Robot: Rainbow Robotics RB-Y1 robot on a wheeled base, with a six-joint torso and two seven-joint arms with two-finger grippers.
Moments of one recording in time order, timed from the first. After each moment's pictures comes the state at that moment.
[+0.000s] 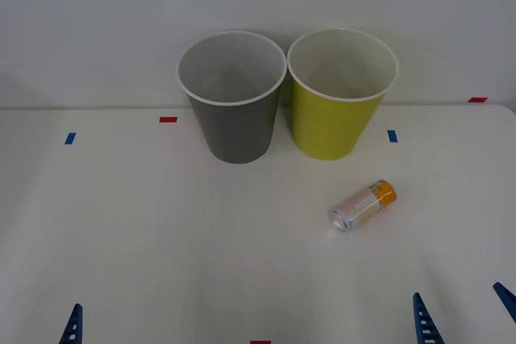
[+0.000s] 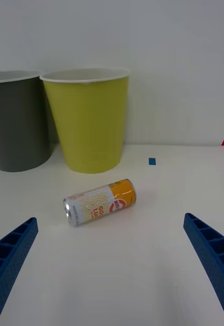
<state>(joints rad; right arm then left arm) 1.15 -0.51 0.28 -2.27 -0.31 -0.52 1.69 1.32 0.39 -0.16 -2.31 0.14 -0.62 -1.51</state>
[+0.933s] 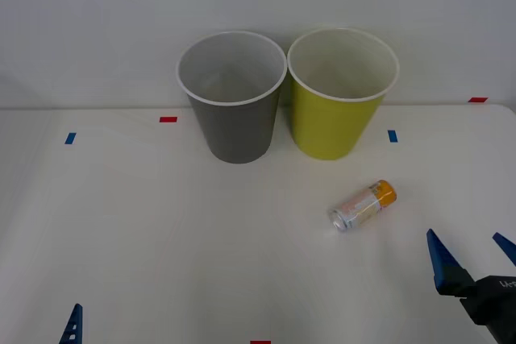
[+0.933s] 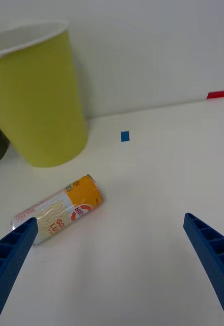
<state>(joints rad) 0.88 -0.40 0.00 -2.41 -0.59 0.19 1.57 1.32 0.39 -0.16 -2.31 0.14 -0.62 -1.51</state>
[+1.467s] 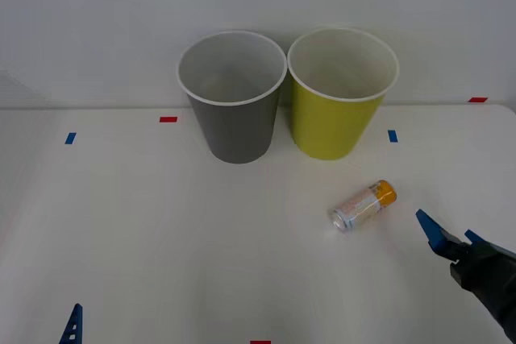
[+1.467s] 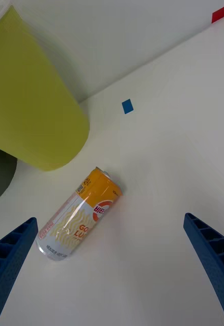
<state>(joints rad) 0.69 -0.40 -0.07 -2.41 -0.58 0.50 1.18 1.32 0.39 -0.16 -2.31 0.14 -0.62 -1.51</state>
